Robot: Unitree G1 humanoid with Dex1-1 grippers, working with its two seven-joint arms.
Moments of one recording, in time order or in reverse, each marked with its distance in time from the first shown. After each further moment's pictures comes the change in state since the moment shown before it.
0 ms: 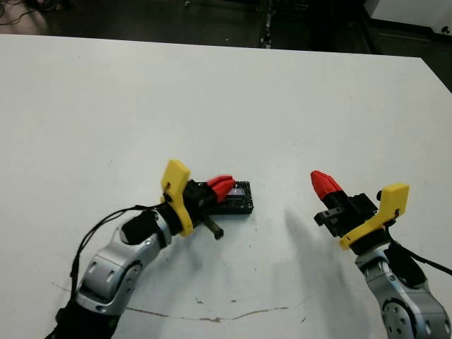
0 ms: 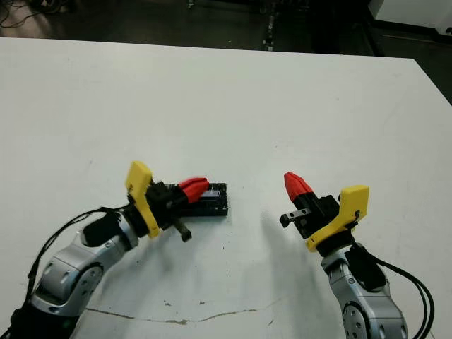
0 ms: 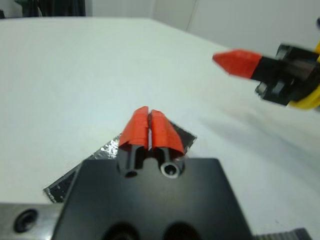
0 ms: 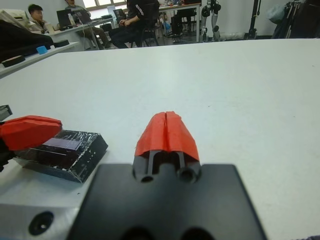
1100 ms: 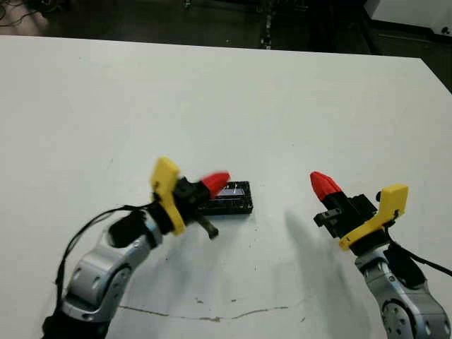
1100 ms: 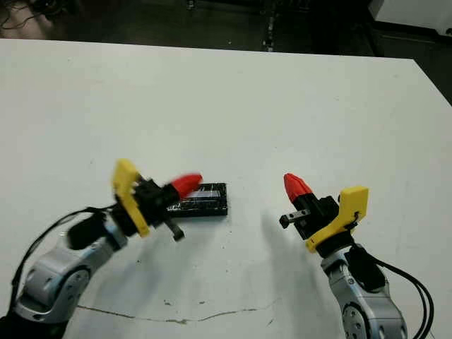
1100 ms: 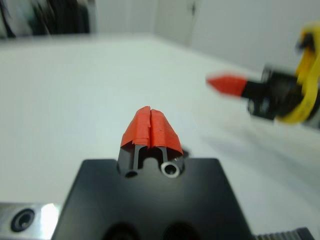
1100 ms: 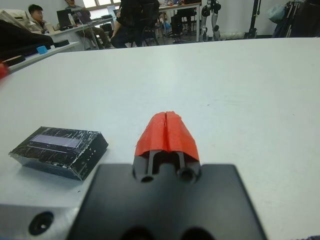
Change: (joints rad) left arm 0.056 -0.003 0.180 -0.182 -0.035 -0.189 0.012; right arm 0.003 0.000 0.002 0.003 0.000 -0.003 0.002
